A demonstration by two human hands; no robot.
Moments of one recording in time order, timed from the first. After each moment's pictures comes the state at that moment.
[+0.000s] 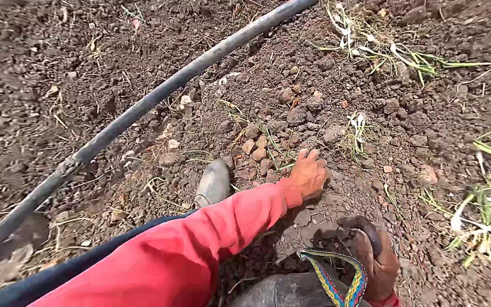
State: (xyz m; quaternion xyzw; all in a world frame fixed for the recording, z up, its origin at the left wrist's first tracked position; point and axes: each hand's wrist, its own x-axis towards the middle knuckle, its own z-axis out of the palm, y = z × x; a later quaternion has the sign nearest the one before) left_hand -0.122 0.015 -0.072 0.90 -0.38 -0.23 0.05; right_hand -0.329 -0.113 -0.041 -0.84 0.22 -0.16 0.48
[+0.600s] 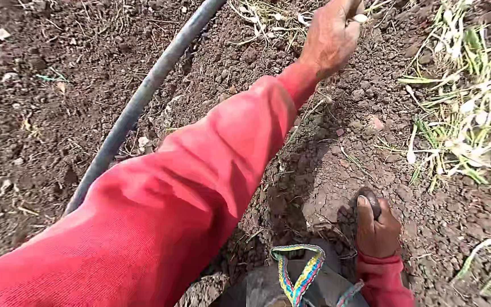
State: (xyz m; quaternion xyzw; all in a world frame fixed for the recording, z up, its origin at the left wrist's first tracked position) left_hand 0.005 -0.201 0.015 0.84 -0.40 -0.10 0.35; right_hand -0.370 -0.156 -0.072 -0.82 0.40 -0.20 0.36
